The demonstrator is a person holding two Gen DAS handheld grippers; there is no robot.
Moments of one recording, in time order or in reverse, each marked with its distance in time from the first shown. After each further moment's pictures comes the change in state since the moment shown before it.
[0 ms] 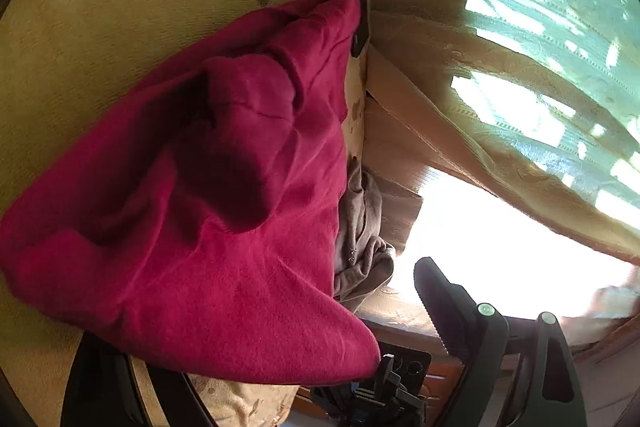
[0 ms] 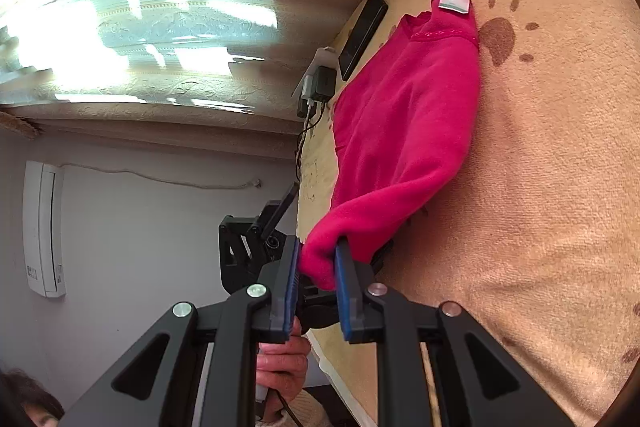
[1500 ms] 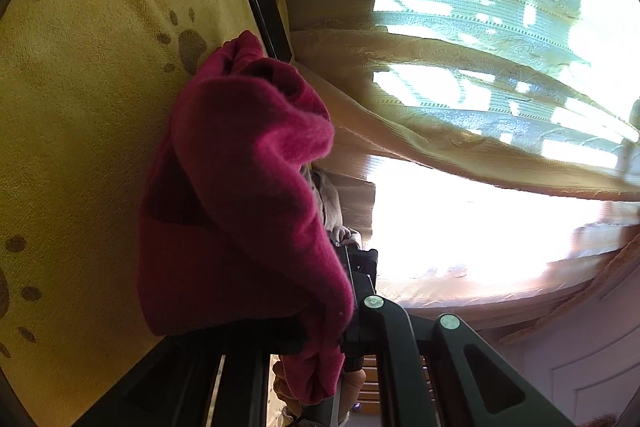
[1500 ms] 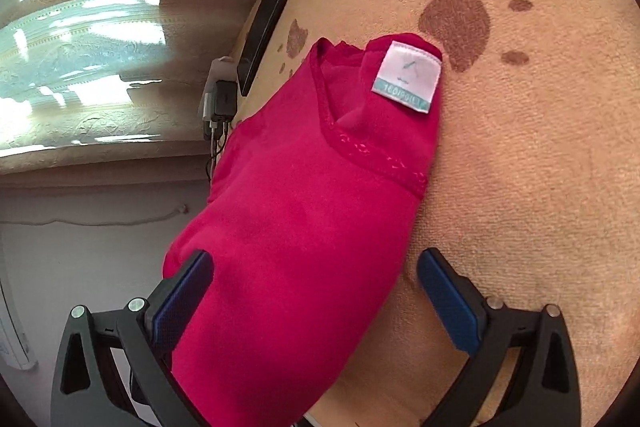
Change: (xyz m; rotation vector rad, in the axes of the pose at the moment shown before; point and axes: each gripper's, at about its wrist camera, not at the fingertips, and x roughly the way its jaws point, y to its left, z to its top) left arm -0.073 -0.028 0.017 0.145 0.005 -0.110; right arm 0.063 -0.038 0.054 0.201 -0.013 -0.259
